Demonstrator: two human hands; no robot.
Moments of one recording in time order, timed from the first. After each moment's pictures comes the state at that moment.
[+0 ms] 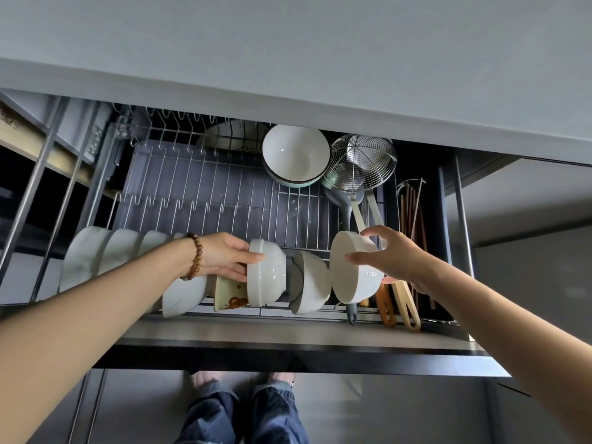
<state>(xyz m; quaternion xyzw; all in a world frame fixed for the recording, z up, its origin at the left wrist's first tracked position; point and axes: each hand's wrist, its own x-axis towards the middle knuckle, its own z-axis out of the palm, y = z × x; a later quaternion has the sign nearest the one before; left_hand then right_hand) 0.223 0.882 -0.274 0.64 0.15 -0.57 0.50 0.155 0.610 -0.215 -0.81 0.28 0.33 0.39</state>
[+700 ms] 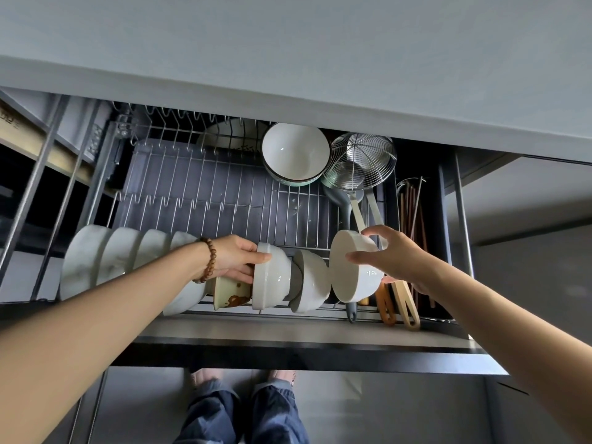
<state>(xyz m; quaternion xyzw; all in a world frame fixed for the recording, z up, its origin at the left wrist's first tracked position) 0.214 0.869 -0.281 0.64 0.15 -0.56 0.50 0.152 0.610 -0.214 -0.81 0.29 0.32 0.40</state>
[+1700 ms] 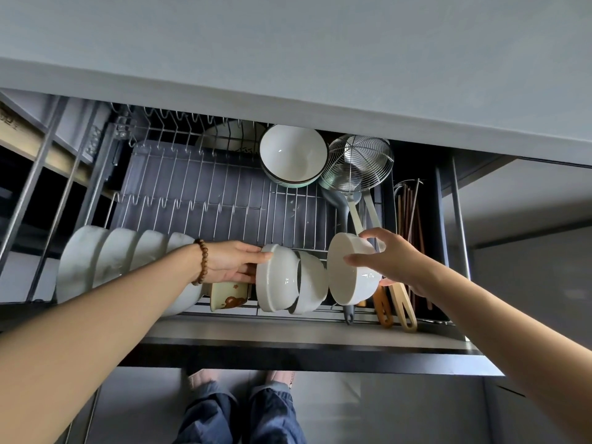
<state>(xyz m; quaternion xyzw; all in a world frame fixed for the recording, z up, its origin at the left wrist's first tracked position) 0.213 0.865 -0.282 0.58 0.16 -0.59 0.54 0.151 0.607 -0.216 -0.80 0.29 0.32 0.41</state>
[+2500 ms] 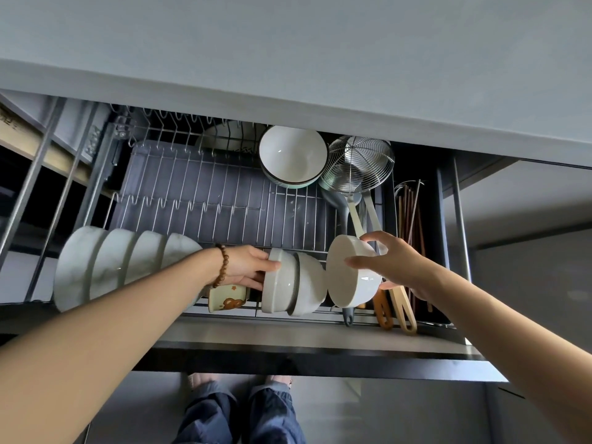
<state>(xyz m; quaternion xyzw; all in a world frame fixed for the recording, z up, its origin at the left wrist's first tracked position) 0.207 0.846 -0.289 0.61 0.15 -0.60 0.50 0.150 0.603 -0.216 -0.79 0.29 0.34 0.42</state>
